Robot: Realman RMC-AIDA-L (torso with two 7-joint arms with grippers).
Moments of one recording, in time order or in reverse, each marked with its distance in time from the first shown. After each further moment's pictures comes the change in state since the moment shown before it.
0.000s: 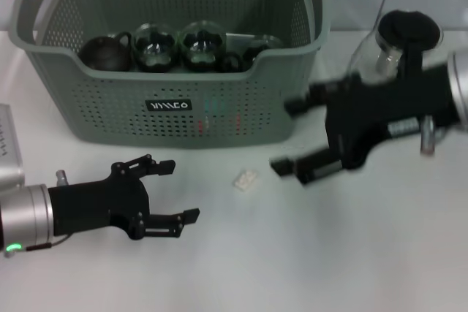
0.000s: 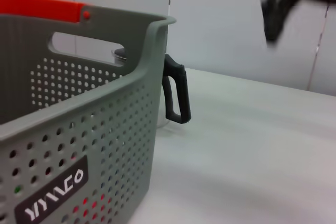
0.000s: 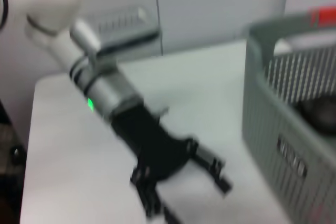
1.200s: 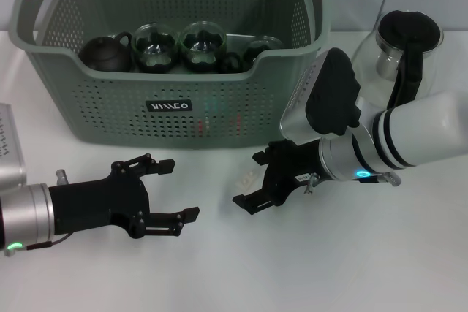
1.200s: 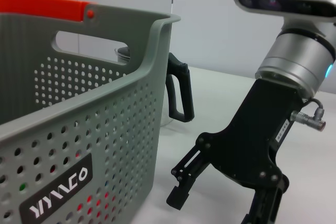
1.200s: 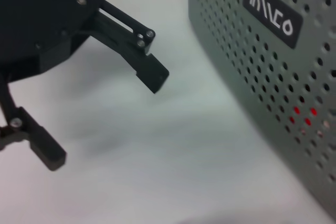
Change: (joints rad) left arm -0.002 -0.001 0.000 -0.002 0.000 -0.011 0.002; right arm 0.222 0.012 -0.428 0.748 0.009 0.741 -0.103
